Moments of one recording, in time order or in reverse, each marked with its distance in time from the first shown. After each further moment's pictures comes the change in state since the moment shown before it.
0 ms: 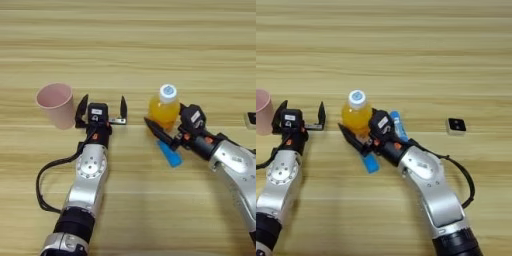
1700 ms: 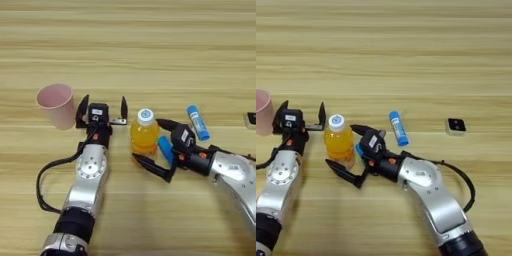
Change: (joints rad) left arm 0.002 0.000 -0.002 0.000 -0.003 0.000 -0.009; right arm 0.005 -0.077 0.160 0.080 0.006 0.019 0.192
